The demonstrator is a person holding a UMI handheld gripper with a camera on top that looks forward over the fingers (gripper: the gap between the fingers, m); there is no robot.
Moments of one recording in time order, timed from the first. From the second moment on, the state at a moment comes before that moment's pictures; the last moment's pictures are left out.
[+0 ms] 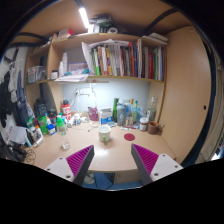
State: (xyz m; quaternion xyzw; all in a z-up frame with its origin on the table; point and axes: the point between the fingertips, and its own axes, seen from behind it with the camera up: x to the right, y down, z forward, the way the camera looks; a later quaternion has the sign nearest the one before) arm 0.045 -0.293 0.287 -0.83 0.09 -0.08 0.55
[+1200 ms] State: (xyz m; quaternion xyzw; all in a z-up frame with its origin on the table) arm -0.210 0.051 0.088 -0.79 -0.01 0.03 0.61
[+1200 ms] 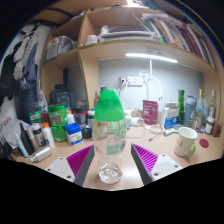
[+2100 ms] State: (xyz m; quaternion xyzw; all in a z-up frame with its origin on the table) arm -0.126 0.133 0.205 -0.69 0.33 0.44 0.47
